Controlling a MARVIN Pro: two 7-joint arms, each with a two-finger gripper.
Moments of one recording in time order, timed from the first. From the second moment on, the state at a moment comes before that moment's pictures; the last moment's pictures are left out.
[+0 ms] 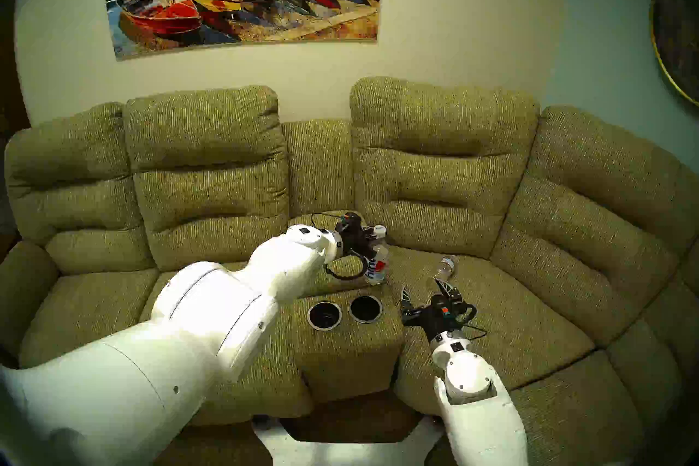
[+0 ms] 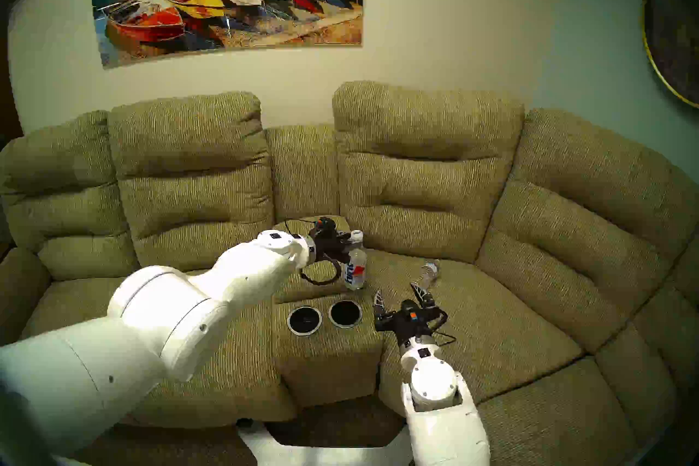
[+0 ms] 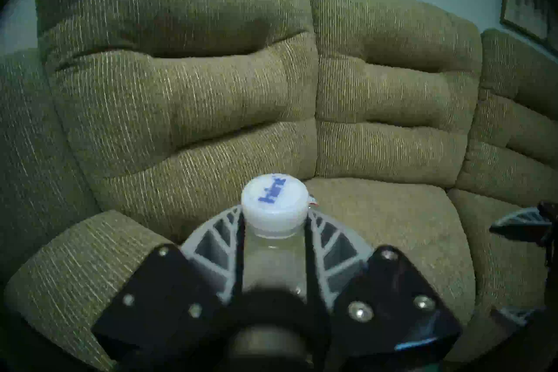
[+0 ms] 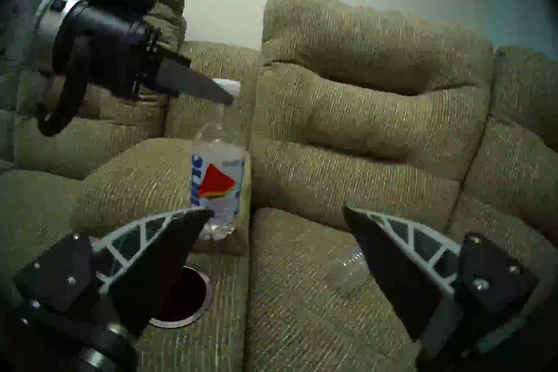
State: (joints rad) left arm 0.64 -1.64 -1.14 -0.19 -0.20 -0.23 -0.70; right arm -1.77 -1.59 1.57 -1.45 -0.22 -0.21 0.09
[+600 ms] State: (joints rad) left arm 0.62 -1.64 -1.29 -0.19 -0.34 -0.24 -0.99; right arm -1.70 -1.60 1.56 -1.36 -0.21 -0.19 0.12
